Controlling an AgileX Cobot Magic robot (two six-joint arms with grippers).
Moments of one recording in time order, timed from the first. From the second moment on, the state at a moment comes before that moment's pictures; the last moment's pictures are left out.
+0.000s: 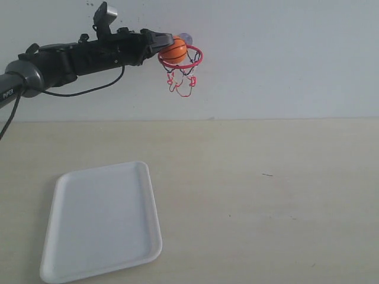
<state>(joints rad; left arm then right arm) -0.16 2.58 -2.39 -1.68 0.78 1.23 0.11 0.01 0.00 0.19 0.35 -0.12</state>
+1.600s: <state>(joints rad) -0.20 2.58 -2.39 -1.72 0.71 1.35 0.11 0.01 0.00 0.19 0.35 -0.12</state>
